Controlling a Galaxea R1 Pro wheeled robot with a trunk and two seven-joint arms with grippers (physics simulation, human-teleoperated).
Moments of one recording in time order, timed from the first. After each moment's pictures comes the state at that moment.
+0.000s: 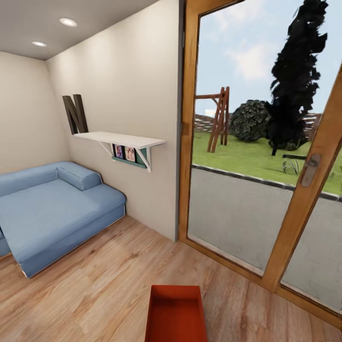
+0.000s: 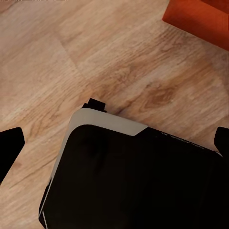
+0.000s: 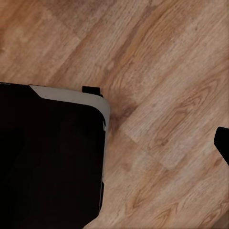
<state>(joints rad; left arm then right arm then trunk) -0.24 -0.01 -0.14 0.00 0.50 -0.04 0.05 -0.16 0.01 0.38 0.03 -0.24 -0.13 -0.14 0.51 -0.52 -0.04</state>
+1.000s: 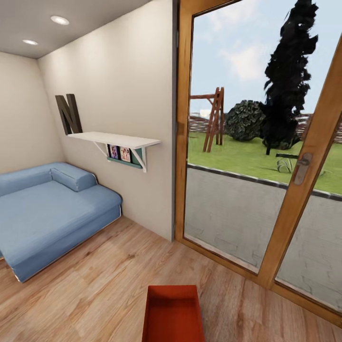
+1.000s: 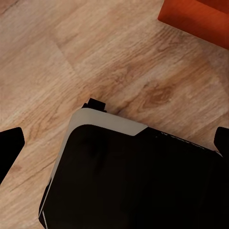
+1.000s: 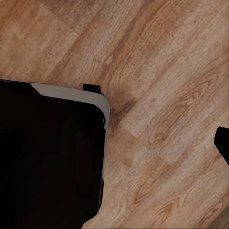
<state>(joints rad) -0.24 -0.01 -0.14 0.00 0.50 -0.04 0.05 -0.16 0.01 0.38 0.03 -0.23 -0.12 -0.14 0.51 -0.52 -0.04</state>
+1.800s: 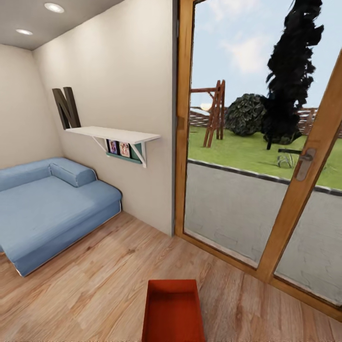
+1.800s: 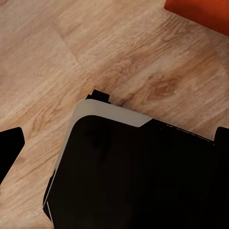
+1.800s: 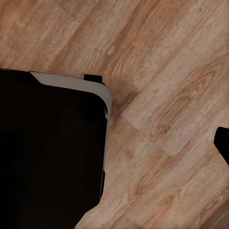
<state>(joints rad) -0.24 -0.01 -0.14 0.00 0.50 -0.04 0.05 -0.16 0.01 0.38 0.03 -0.24 -0.12 -0.13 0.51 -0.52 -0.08</state>
